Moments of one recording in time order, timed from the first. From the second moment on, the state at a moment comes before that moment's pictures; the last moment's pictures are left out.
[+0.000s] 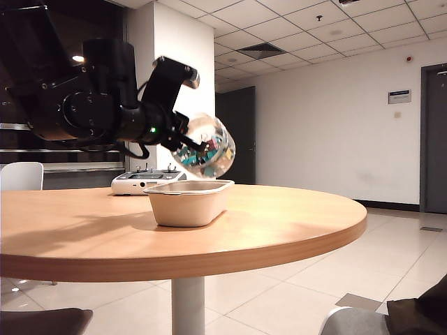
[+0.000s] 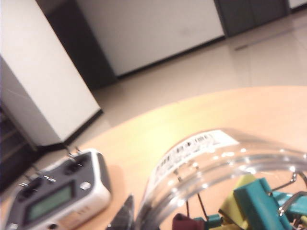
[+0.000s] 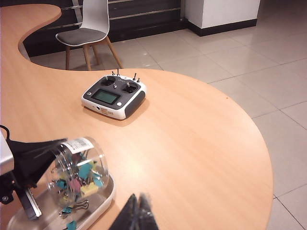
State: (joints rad) left arm -0.43 2.03 1.06 1.07 -0.05 0.52; right arm 0.19 1.26 1.19 -0.12 -0.31 0.02
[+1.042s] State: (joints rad) left arm -0.41 2.03 1.06 1.07 0.04 0.84; right arm 0.19 1.26 1.19 -0.12 -0.34 0.02
